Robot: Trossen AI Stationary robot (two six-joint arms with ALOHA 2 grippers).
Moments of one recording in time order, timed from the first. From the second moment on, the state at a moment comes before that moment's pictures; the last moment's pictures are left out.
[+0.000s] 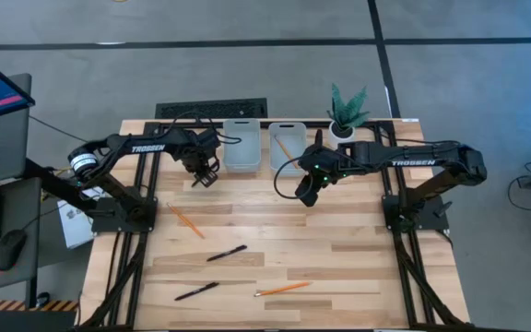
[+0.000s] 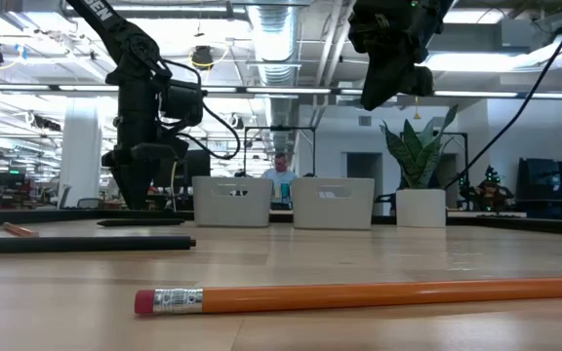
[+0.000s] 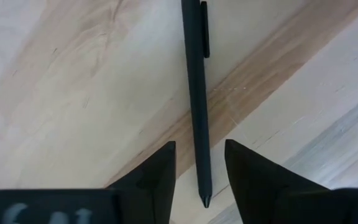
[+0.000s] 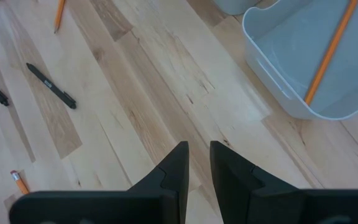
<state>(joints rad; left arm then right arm) 0.62 1.54 0.87 -0.80 -0.03 -0.16 -0.09 1.43 1.19 -0.78 0.00 0.46</state>
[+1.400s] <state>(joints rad) 0.61 1.54 0.83 -0.74 -0.02 -0.15 -0.09 1.43 1.19 -0.77 0.00 0.46</state>
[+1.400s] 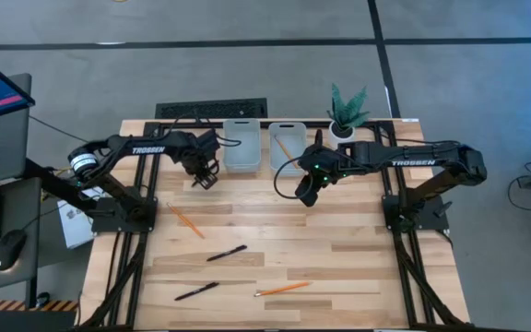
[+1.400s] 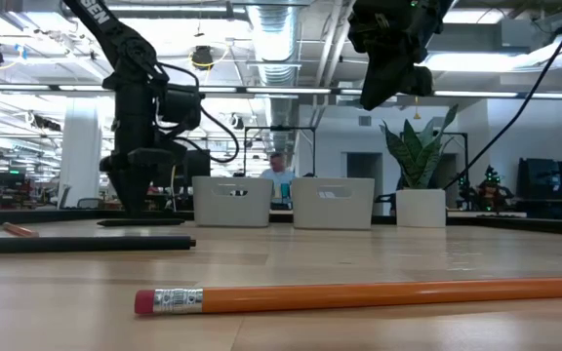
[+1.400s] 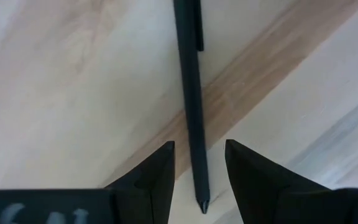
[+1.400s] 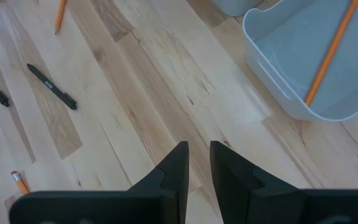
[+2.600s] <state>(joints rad) 0.62 1.63 0.82 -0.74 0.00 -0.21 -0.09 1.43 1.19 -0.77 0.00 0.46</state>
